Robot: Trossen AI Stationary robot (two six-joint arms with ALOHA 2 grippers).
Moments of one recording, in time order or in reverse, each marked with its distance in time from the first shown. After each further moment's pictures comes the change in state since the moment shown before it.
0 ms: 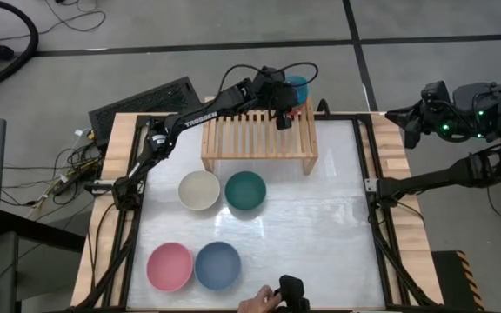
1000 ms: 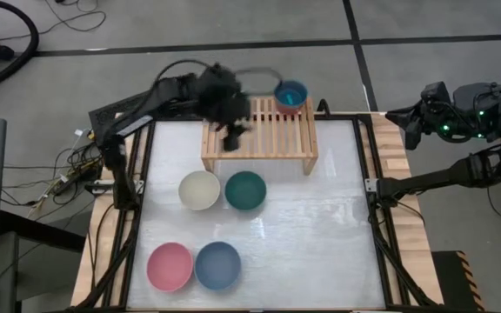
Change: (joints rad) left arm -0.185 -0.461 0.002 -0.794 0.065 -0.208; right arm 0.000 -0.001 0.000 0.000 -0.005 -0.049
